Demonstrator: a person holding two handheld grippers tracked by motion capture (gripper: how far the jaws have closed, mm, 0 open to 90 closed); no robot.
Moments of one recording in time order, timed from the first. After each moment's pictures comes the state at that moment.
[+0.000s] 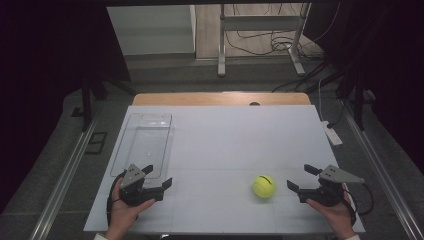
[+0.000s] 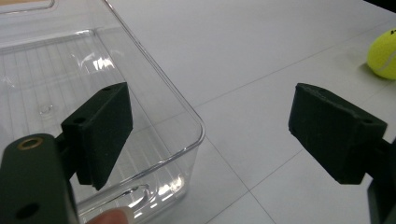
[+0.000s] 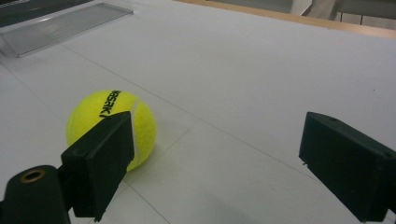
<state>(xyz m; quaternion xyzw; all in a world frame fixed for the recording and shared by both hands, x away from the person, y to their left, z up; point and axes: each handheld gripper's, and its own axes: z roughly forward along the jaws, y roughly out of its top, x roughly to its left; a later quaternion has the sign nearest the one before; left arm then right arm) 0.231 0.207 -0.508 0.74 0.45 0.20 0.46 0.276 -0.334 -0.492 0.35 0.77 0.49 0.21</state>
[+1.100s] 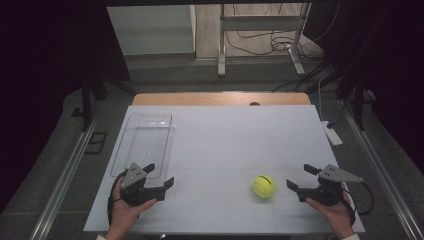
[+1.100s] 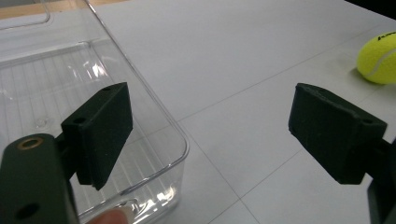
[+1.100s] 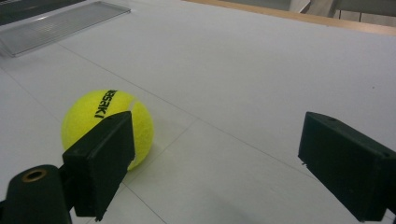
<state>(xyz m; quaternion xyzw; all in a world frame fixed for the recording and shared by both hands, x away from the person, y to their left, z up) 0.229 0.200 -0.498 0.74 0.44 0.20 0.47 0.278 -0.333 -0.493 0.36 0.77 0.49 0.20</state>
